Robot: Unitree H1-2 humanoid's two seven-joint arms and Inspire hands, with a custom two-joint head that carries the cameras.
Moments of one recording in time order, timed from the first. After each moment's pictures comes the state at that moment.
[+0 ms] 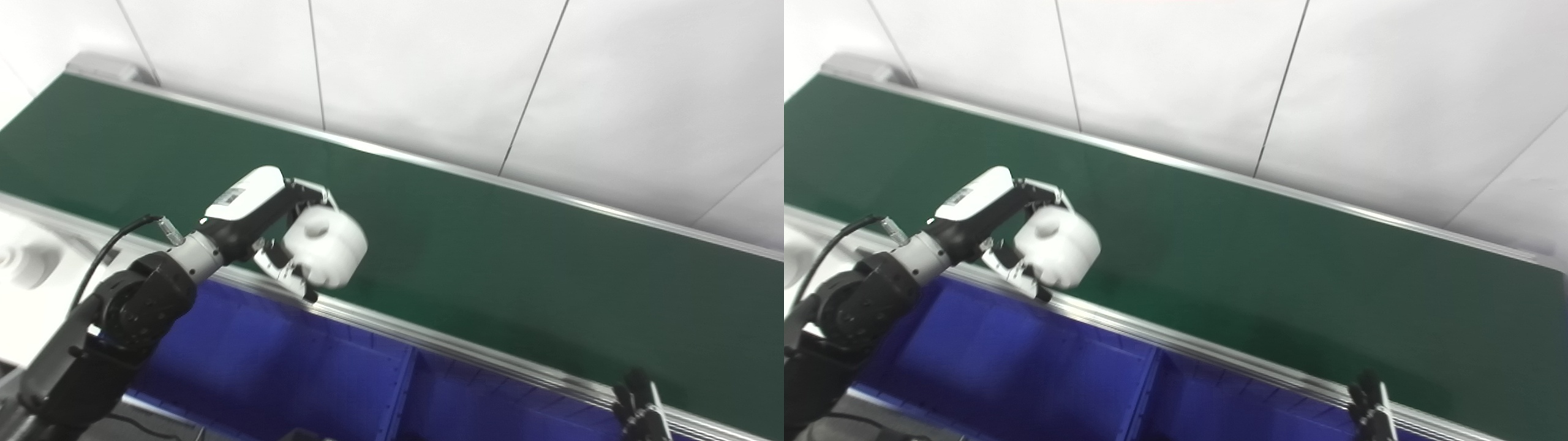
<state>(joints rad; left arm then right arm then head) 0.22 0.59 -0.04 -0.49 0.51 -0.02 -0.35 0.62 -0.18 0.07 -0.36 0.12 -0.10 0.15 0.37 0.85</state>
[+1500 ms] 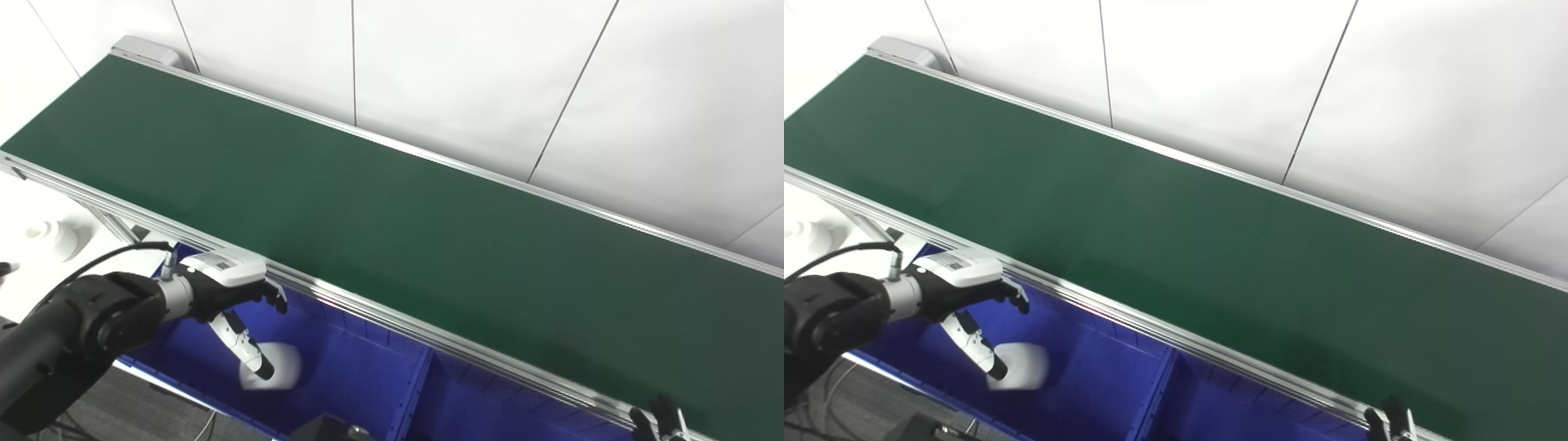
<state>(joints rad) 0.35 0.71 -0.03 -0.59 0.72 0.18 -0.83 0.61 -0.21 0.05 -0.35 0.17 -0.05 0.17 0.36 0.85</state>
